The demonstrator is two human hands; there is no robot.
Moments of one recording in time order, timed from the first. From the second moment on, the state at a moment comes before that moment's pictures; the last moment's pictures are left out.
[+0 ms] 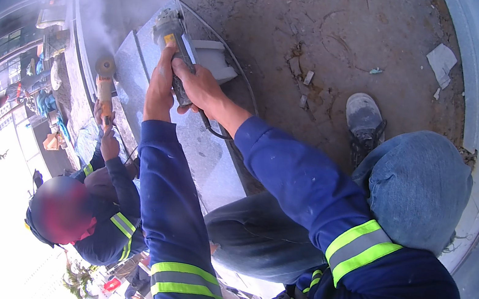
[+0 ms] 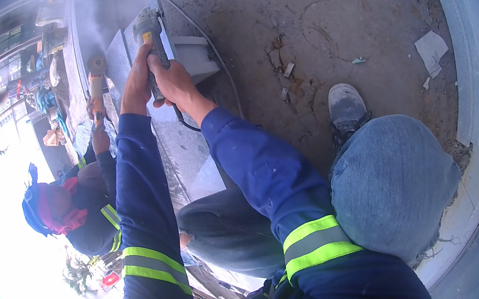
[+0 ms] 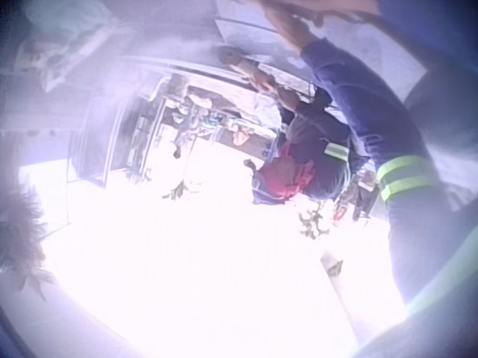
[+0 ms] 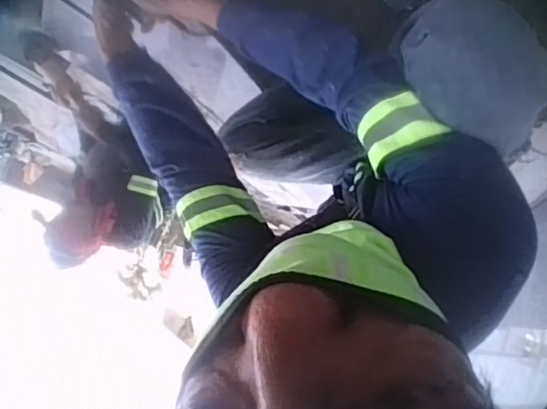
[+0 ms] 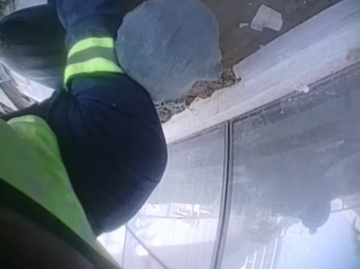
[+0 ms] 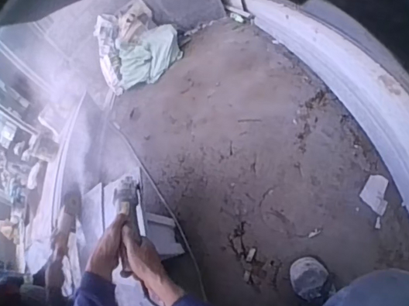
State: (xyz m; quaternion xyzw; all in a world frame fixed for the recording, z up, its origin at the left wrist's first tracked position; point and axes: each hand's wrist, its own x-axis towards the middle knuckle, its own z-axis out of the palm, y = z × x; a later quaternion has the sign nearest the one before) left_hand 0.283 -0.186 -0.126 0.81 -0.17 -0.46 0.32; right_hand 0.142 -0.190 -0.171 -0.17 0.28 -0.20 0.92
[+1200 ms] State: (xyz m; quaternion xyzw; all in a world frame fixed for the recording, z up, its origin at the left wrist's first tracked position) left_hand 0.269 -0.180 -0.120 0.80 -0.18 -0.47 0.33; right_hand 0.141 -0.182 -0.169 -0.17 0.30 -0.21 0.91
